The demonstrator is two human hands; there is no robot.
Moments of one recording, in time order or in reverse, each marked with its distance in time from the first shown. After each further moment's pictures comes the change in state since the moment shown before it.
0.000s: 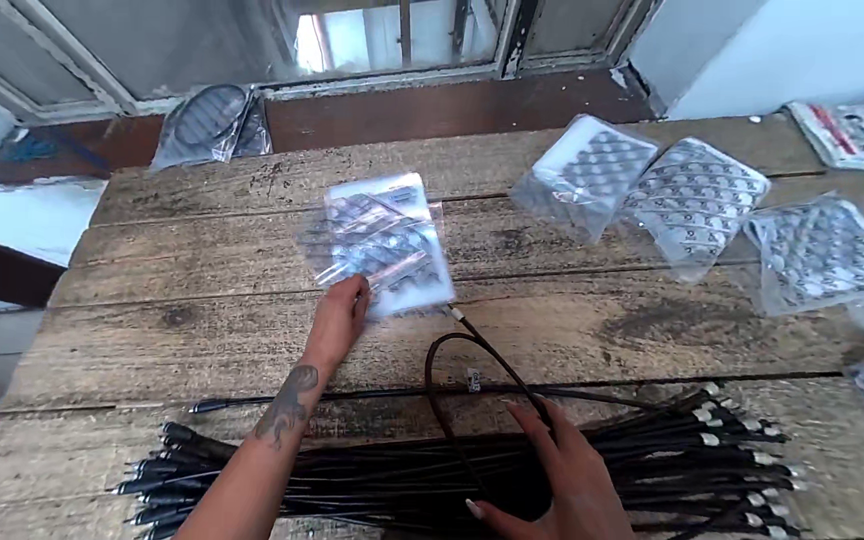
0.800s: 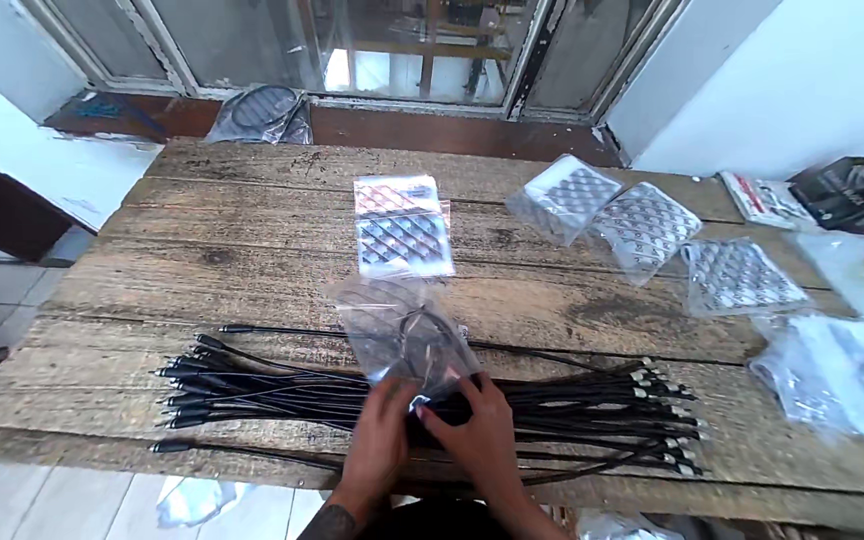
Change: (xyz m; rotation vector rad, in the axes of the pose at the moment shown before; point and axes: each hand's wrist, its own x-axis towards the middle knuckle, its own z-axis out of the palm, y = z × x) left_hand -0.249 0.133 0.034 -0.054 0.351 0.012; right_hand -0.036 -0.045 0.067 0.097 0.221 0.031
